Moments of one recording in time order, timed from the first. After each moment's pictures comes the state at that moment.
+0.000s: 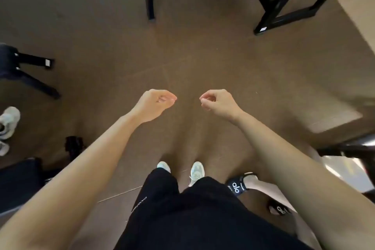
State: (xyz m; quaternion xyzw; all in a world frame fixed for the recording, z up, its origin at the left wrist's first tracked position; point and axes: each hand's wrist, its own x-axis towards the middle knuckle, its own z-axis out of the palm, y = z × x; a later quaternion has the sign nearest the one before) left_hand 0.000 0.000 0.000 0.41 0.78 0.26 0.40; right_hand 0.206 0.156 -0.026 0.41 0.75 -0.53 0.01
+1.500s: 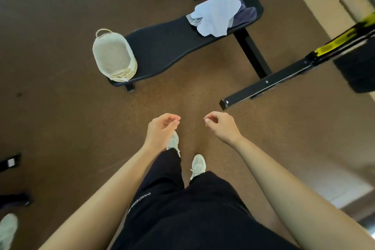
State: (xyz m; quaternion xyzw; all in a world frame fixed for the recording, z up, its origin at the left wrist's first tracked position) left_hand -0.345 0.649 -0.049 0.27 0.79 0.34 0.44; right_hand -0.157 0.781 -0.076 0.52 0.70 -0.49 0.03
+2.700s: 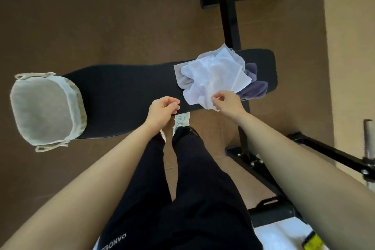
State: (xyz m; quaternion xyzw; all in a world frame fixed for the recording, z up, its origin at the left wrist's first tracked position) left_hand -0.587 1.225 -0.253 0.04 0.75 0.39 0.54; right_hand -0.431 1.420 -0.252 0.50 0.71 -0.45 0.19
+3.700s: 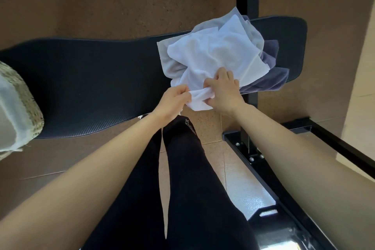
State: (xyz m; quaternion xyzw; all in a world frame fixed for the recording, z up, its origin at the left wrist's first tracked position) left_hand -0.560 1.325 -0.385 0.03 0.66 0.38 0.65; right_hand -0.444 1.474 -0.384 0.31 0.85 -0.26 0.34
